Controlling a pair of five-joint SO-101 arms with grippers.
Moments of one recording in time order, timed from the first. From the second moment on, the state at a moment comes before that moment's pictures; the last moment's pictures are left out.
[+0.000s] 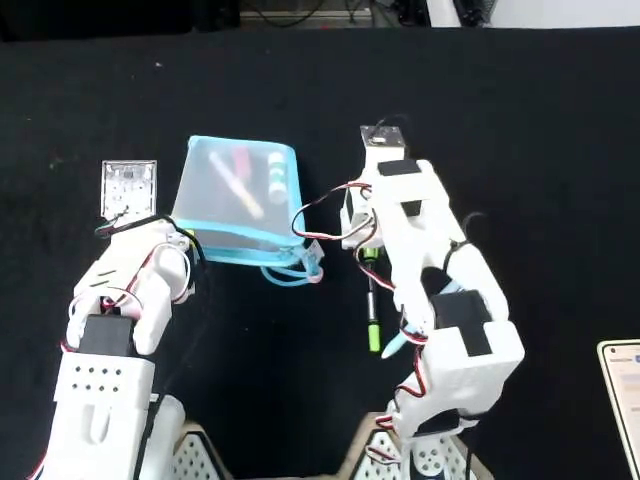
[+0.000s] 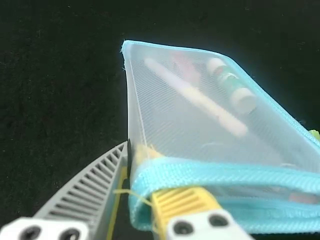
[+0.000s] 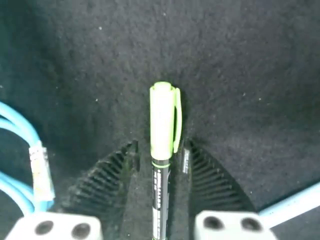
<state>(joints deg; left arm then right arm) -1.8 -66.2 65.7 42.8 2.0 -8.3 13.6 17.8 65.8 -7.7</state>
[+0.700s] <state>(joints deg) -1.8 -66.2 65.7 42.8 2.0 -8.6 16.0 17.8 57.6 -0.2</state>
